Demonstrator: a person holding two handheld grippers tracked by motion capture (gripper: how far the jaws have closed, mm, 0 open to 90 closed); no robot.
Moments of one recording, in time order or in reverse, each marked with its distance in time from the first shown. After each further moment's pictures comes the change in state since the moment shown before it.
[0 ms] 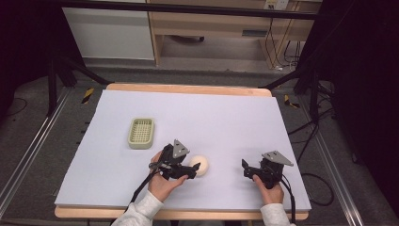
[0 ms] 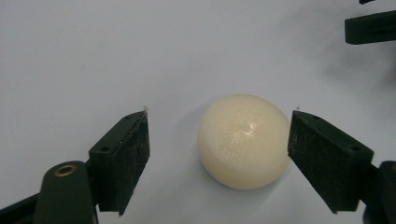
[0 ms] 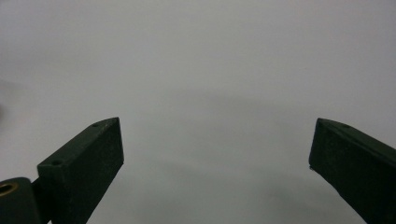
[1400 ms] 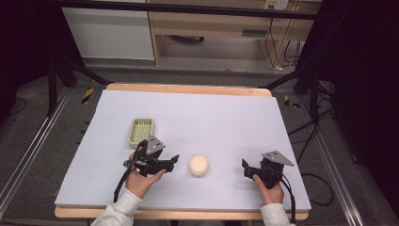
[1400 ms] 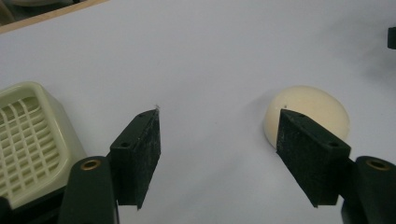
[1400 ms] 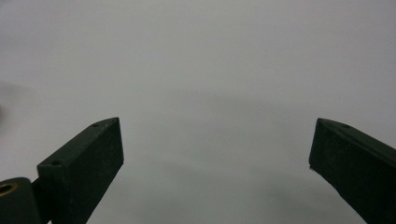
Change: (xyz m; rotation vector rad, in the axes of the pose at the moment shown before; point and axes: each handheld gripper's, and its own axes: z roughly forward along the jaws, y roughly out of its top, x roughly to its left) left arm 0.044 -0.012 -0.043 -0.036 0.078 -0.018; right arm -0.001 0.000 0.000 -0.005 0.000 0.002
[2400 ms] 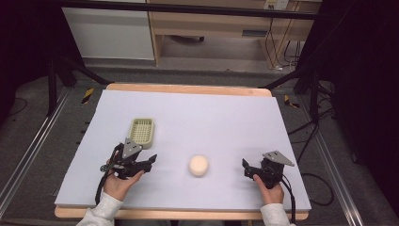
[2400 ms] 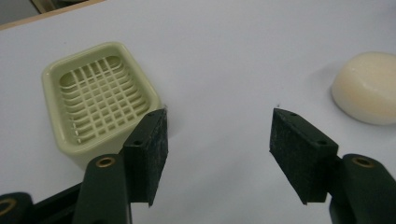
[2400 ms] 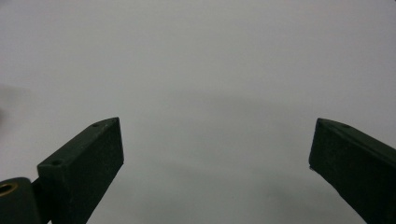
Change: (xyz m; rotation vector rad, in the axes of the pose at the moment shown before) left arm 0.042 -0.035 -0.025 -0.009 0.101 -0.032; right arm 0.000 0.000 -0.001 0.001 -0.002 0.015
